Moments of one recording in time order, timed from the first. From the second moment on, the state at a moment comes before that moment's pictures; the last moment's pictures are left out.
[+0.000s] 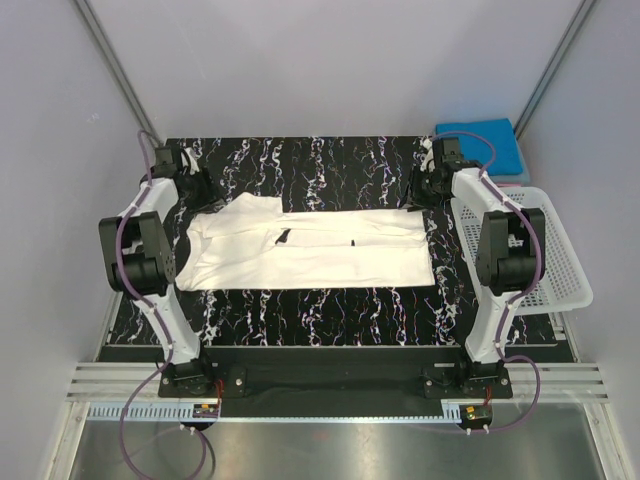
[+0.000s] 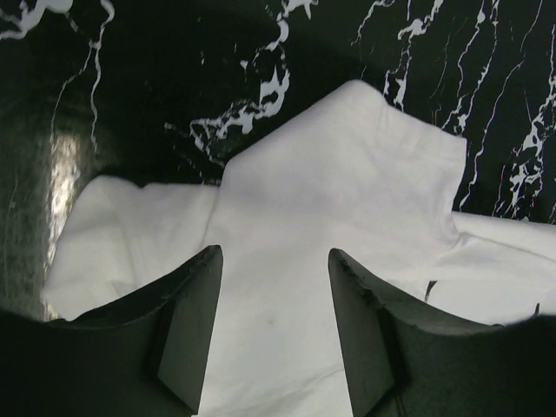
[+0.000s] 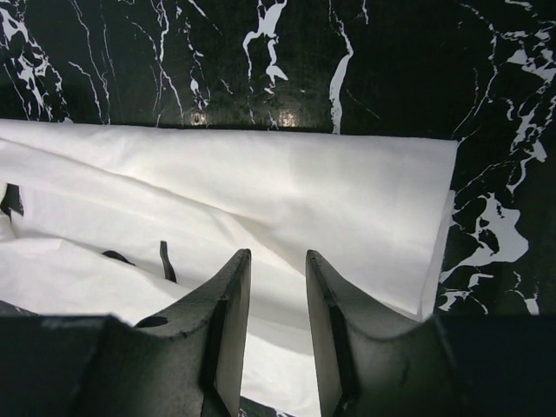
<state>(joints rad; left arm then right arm) 0.17 1.90 1.42 -0.48 0.31 -0.28 0.10 1.97 1.54 -0.59 -0.31 0.26</state>
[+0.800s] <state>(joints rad) 0.06 2.32 1.87 -0.57 0.36 -0.14 0.11 1.99 1.57 -0.57 -0.39 0.31</state>
